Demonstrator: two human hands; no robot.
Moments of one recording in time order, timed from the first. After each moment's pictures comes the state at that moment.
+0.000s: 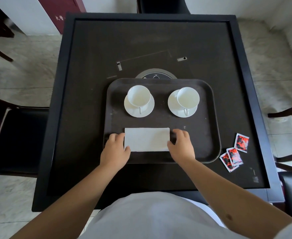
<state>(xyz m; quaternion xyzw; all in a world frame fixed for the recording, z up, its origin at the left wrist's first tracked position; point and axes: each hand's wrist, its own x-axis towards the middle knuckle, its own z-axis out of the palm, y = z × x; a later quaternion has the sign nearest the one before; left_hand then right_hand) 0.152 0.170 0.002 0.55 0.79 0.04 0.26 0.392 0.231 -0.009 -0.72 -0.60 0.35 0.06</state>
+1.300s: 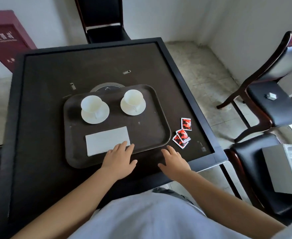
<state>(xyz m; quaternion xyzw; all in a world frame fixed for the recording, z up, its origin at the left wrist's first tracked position) 0.282 0.142 0.035 0.79 0.57 -0.08 0.19 0.520 0.116 0.026 -0.69 -0.66 0.27 -0.10</state>
